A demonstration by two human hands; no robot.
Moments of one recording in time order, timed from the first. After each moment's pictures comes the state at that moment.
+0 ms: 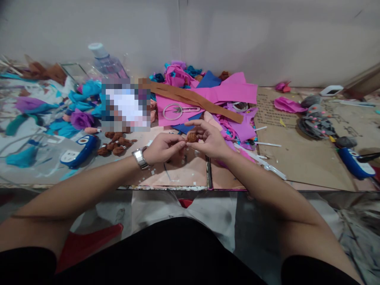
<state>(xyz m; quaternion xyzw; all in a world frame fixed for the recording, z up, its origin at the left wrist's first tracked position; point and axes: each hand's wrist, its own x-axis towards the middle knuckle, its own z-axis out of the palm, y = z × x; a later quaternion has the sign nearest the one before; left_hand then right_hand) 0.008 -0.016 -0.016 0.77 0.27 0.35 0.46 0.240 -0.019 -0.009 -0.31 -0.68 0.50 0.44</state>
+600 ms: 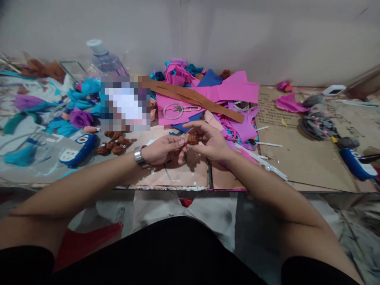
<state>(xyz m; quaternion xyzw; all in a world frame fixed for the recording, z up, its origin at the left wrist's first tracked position) 0.016 -0.024 -0.012 0.47 0.25 0.27 0.80 0.240 -0.027 -0.002 -0.27 -0.70 0.50 0.43</state>
